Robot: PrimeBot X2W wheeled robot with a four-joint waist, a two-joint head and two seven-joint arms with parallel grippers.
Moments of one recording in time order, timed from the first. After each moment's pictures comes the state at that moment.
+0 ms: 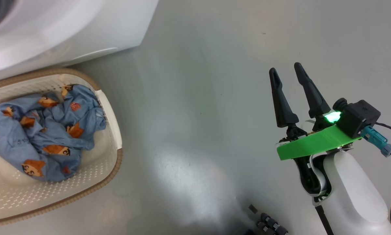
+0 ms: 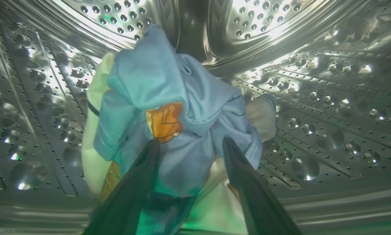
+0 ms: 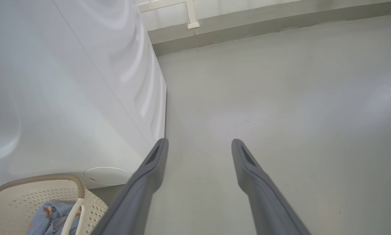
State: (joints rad) left arm -1.51 0.48 -0.17 1.19 -0.52 -0.13 0.07; right arm -0.44 -0.06 0.20 0.23 0.40 0.13 -0.25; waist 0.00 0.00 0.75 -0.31
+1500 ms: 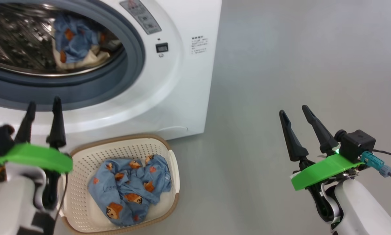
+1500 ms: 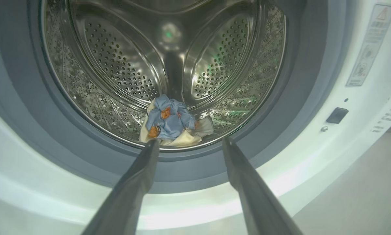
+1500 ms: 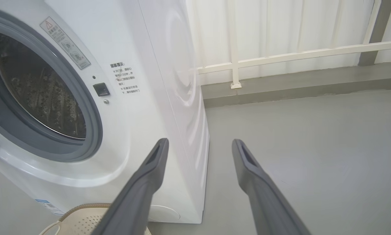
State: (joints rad) left arm -0.59 0.32 -0.21 0.68 -0.64 -0.10 -0.26; right arm -0.33 -0.17 0.25 0.33 0.44 0.13 -0.25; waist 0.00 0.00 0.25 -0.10
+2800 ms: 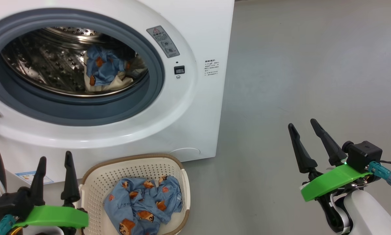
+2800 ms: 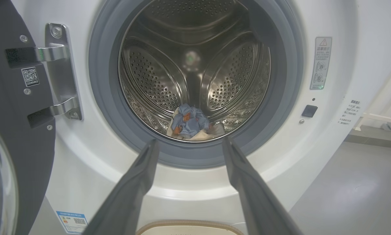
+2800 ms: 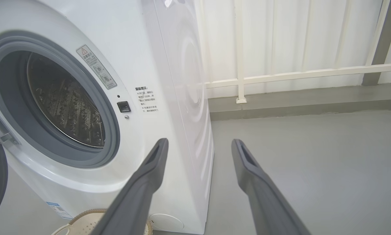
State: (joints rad) left arm -0.20 0.13 0.04 0.36 -0.38 -0.10 -0.26; right arm -0.27 -0.22 0.25 0.34 0.48 0.13 -0.25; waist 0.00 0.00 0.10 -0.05
